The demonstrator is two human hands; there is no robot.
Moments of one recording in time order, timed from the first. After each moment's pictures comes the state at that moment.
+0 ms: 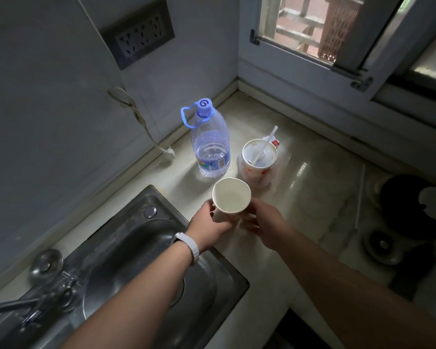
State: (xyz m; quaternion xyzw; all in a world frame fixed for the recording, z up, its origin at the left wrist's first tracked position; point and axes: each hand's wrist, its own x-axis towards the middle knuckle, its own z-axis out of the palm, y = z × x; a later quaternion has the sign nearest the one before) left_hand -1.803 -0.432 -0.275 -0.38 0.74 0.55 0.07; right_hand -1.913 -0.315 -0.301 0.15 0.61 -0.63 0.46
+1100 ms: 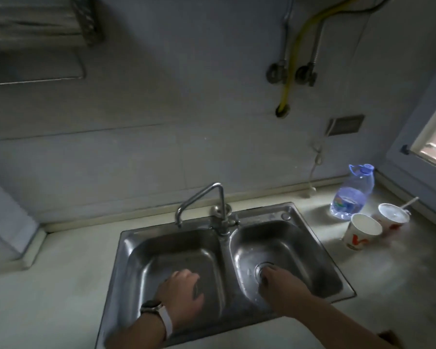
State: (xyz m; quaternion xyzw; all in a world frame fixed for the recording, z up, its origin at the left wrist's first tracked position) left_hand -1.273 -0.370 -0.195 -0.51 0.85 0.13 0.04; right_hand -1.535 -0.295 -0.182 -0.62 0.75 -0.03 0.21
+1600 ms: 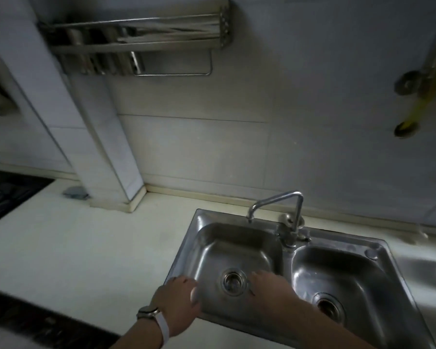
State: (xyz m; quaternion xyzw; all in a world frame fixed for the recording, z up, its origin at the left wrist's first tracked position) left_hand -1.167 -0.305 -0.172 -0.68 0.72 0.16 0.04; right_hand -1.409 -0.352 -0.174 -0.82 0.54 0.04 0.17
